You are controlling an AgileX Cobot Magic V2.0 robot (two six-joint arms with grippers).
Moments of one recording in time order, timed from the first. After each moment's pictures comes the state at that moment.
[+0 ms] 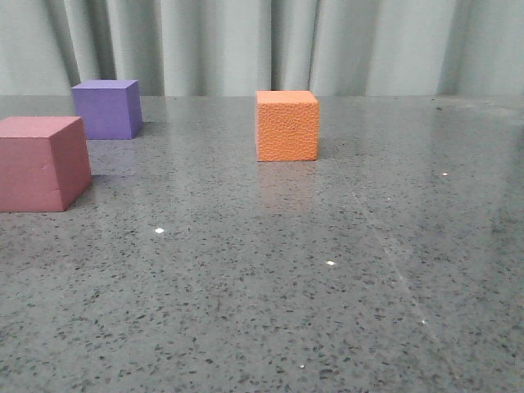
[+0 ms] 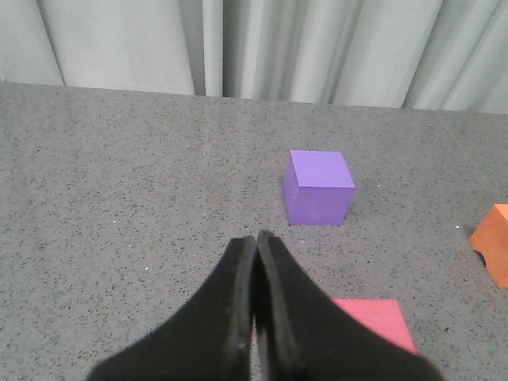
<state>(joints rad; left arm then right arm) -0.10 0.66 -0.86 0.05 0.61 -0.18 0.11 -0.01 0.03 -0.07 0.16 0.20</state>
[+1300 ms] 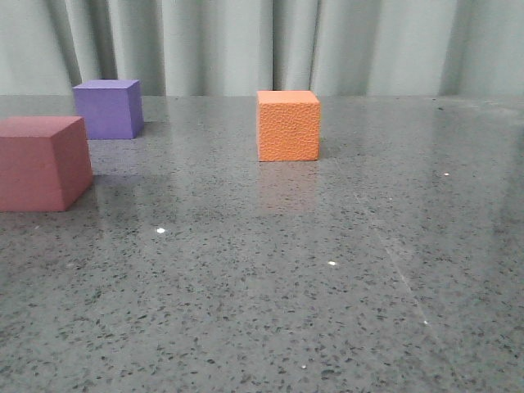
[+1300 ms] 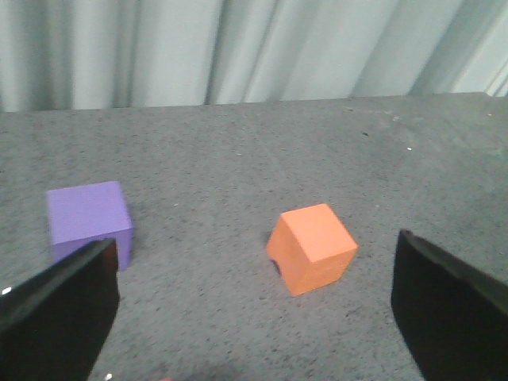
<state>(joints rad) -0.40 0.99 -1.03 -0.27 0.45 0.02 0.11 -0.01 0.03 -0.07 0.16 0.20</state>
